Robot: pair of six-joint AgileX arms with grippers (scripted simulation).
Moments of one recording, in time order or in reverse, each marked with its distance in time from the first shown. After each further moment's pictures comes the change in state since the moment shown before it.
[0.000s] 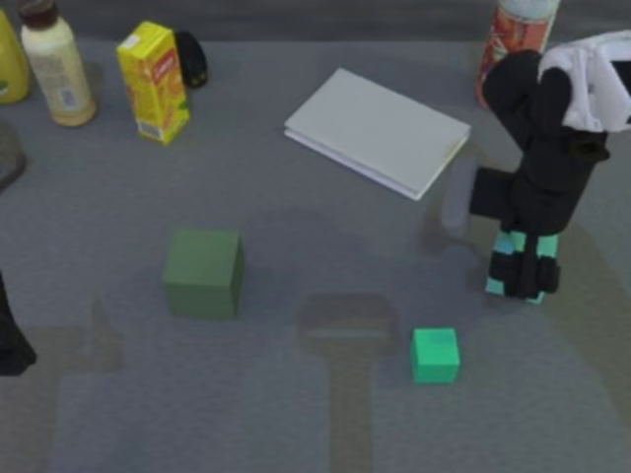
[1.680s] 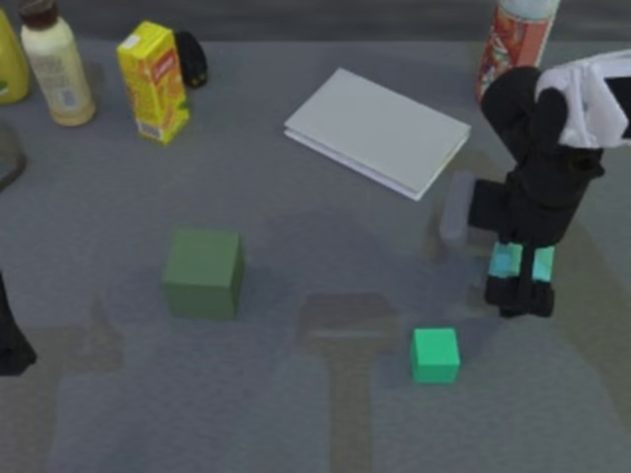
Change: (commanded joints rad) left arm 0.000 0.000 0.000 0.000 0.000 0.000; right arm -0.002 0.049 -0.052 0.095 0.006 -0.009
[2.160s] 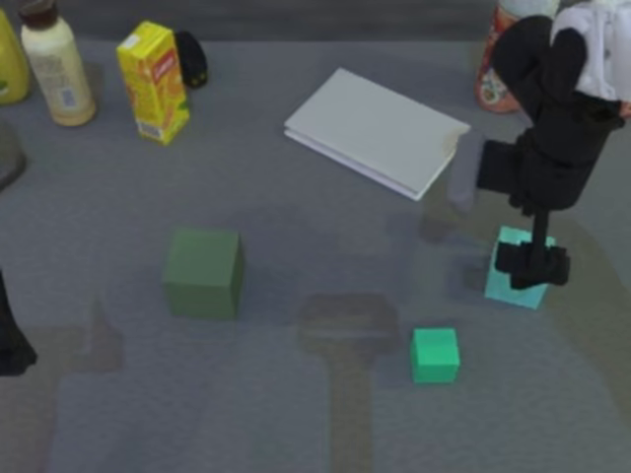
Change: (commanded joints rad) left arm 0.000 0.000 0.000 0.000 0.000 0.000; right arm -0.003 -0.076 0.124 -0.200 -0.001 -0.004
